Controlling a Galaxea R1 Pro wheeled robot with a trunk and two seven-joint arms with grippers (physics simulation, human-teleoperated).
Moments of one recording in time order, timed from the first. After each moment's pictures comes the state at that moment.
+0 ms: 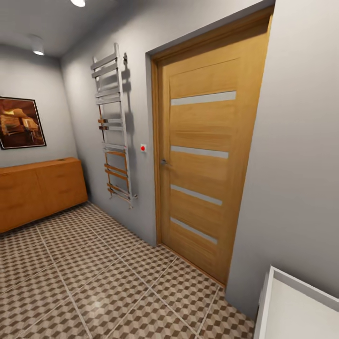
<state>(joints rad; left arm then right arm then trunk) -0.17 -0.05 -0.07 -0.02 0.15 -0.11 0.01 -0.14 -0.03 0.10 0.03 -0.01 -0.10 -0.17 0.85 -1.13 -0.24</state>
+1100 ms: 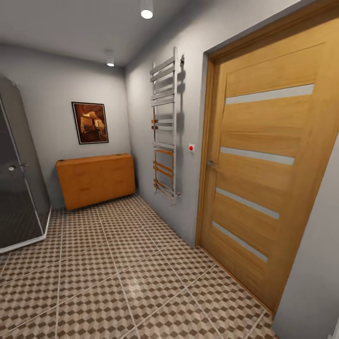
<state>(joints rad) -0.17 -0.06 -0.07 -0.01 0.19 -0.11 0.01 -0.14 -0.02 0.10 0.03 -0.01 -0.10 -0.17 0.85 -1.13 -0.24</state>
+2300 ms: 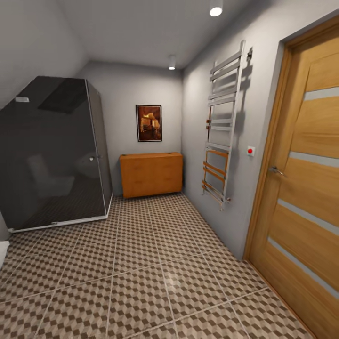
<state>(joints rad) -0.17 -0.06 -0.07 -0.01 0.19 -0.11 0.01 -0.14 -0.02 0.10 0.03 0.00 -0.10 -0.17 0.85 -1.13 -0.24</state>
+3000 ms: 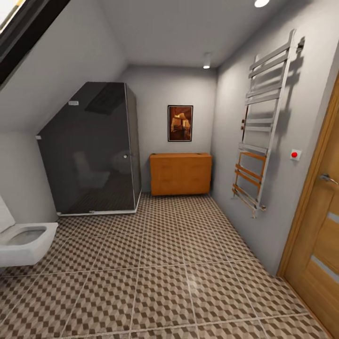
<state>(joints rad) -0.17 -0.06 -0.07 -0.01 0.19 -0.11 0.01 -0.14 -0.02 0.10 0.03 0.00 -0.10 -0.17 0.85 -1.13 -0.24</state>
